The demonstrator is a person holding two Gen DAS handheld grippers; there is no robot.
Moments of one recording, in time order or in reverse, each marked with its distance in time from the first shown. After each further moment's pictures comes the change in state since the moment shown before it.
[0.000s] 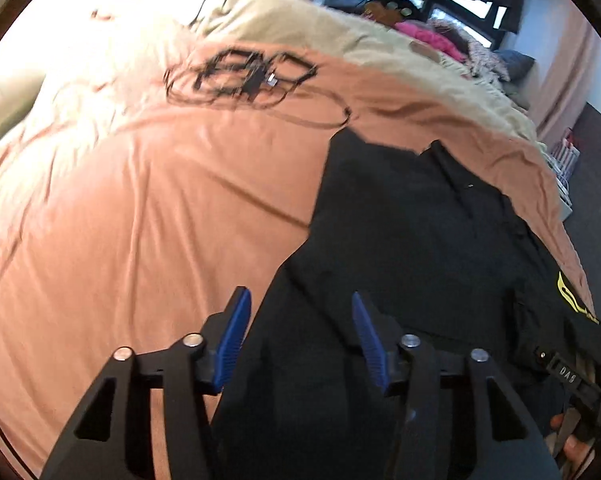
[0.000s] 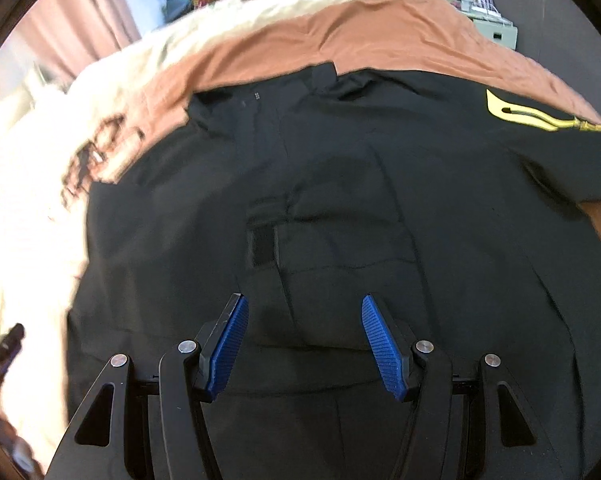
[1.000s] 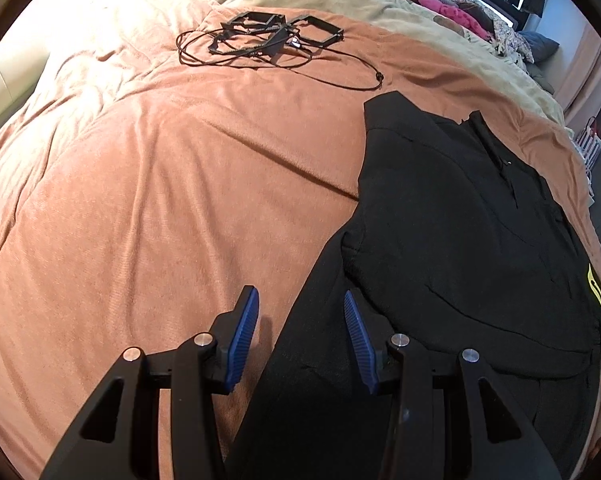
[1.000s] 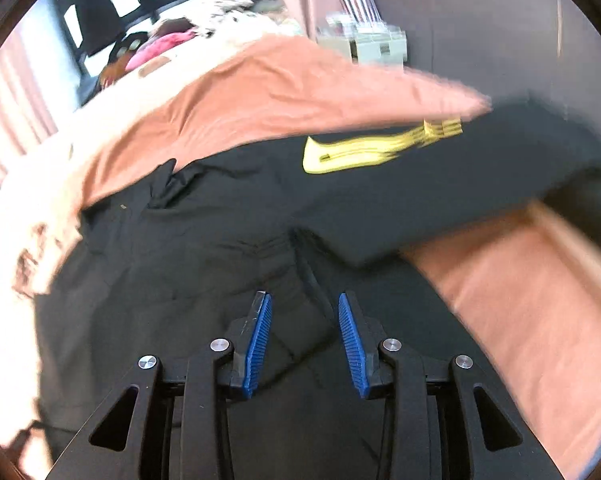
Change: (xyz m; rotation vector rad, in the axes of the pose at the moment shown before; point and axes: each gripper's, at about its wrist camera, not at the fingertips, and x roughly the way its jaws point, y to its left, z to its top) left arm 0.039 0.014 -0.006 0.004 0.077 0.072; right arm -0.071 -0.175 0.010 0.332 -0.143 -0.095
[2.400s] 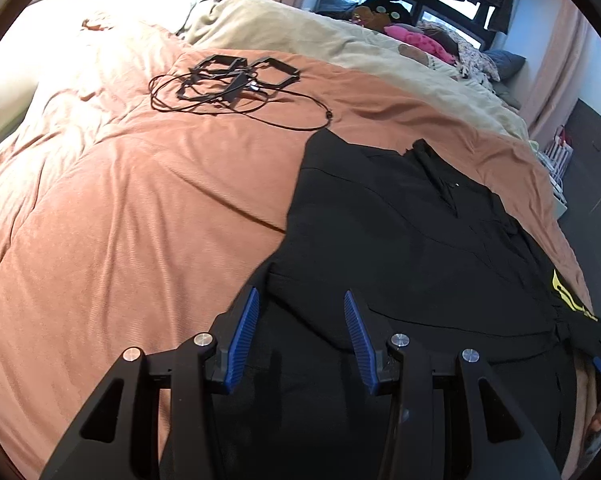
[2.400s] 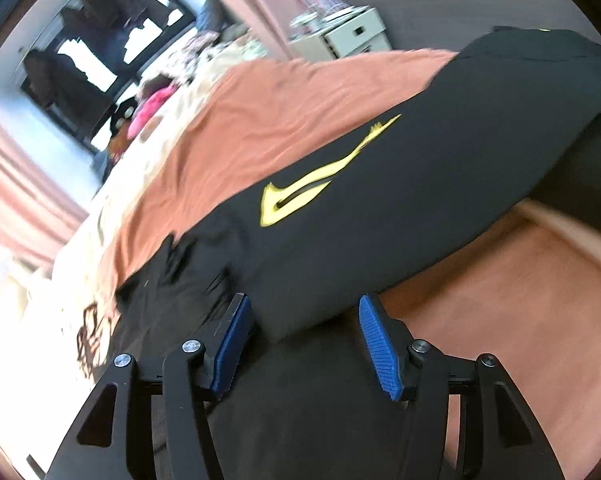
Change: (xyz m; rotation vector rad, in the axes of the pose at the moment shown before) left arm -0.046 -0.043 -0.007 0.041 -0.124 -0.089; right arm 0.013 -0.099 0.045 0.232 -0.080 0.164
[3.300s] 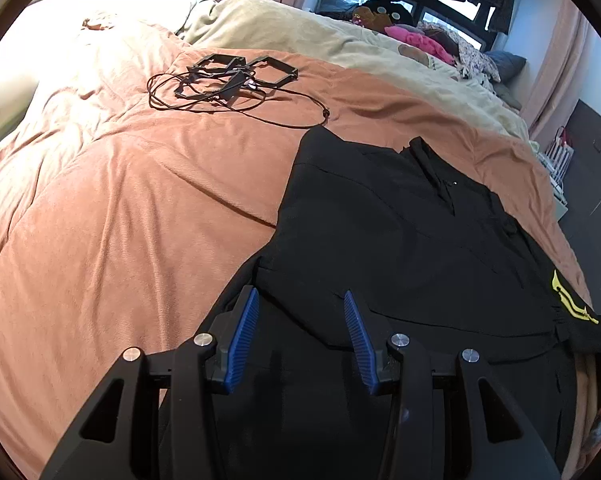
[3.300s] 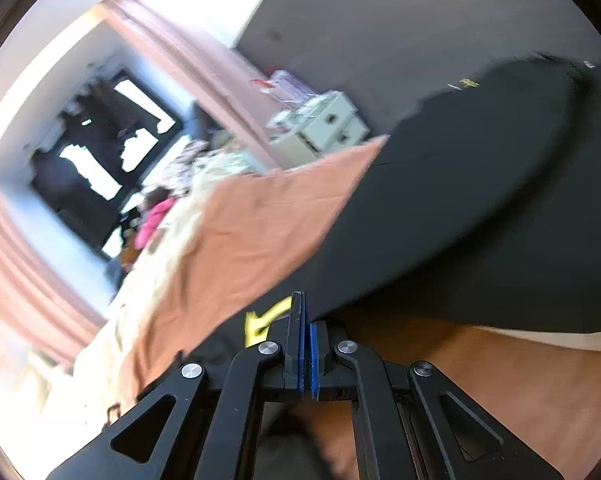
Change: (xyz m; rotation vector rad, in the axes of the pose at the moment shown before) left arm 0.000 -0.004 -0.004 -0.013 -0.007 0.001; right arm -0.036 -0.033 0.026 0.123 -0.339 0.110
